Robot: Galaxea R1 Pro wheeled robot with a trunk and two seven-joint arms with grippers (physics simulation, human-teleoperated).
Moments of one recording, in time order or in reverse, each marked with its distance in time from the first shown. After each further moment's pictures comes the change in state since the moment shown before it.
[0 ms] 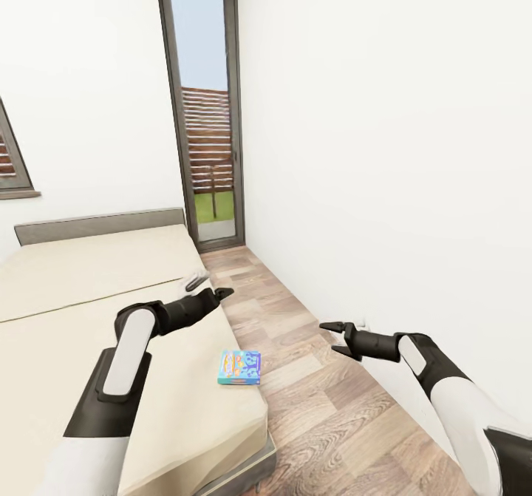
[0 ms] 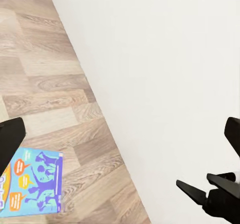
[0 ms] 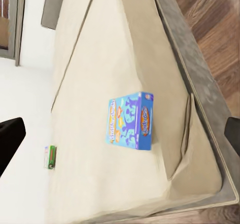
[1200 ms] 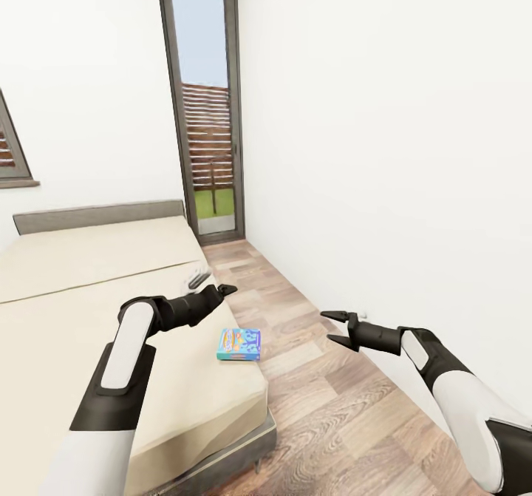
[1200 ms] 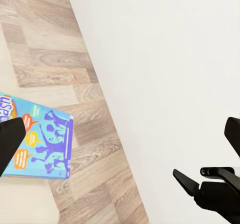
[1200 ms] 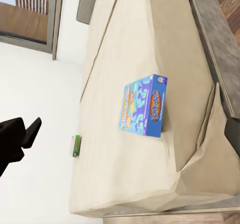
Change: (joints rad) left arm -0.025 -0.025 -0.002 -0.014 0.193 0.012 0.211; right arm -0.029 -0.014 -0.005 0.020 0.007 0.038 0.176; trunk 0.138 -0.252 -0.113
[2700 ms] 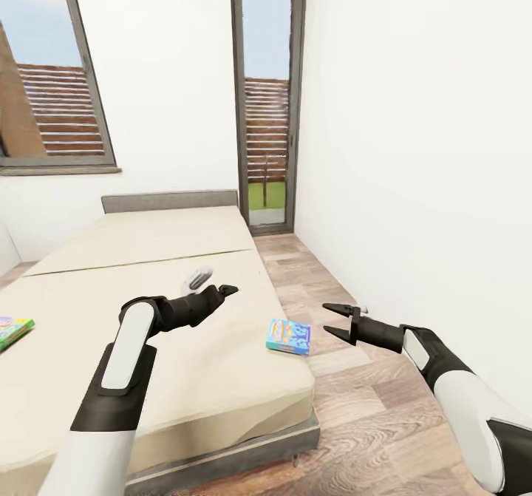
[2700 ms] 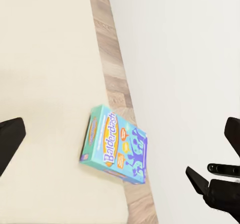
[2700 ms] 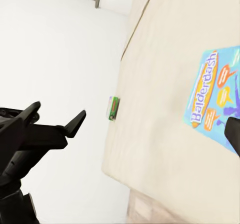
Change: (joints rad) left arm 0.002 -0.001 -0.005 0.000 0.008 0.000 0.004; right arm -0.002 -0.006 0.003 -0.001 0.026 -0.003 0.196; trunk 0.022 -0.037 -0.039
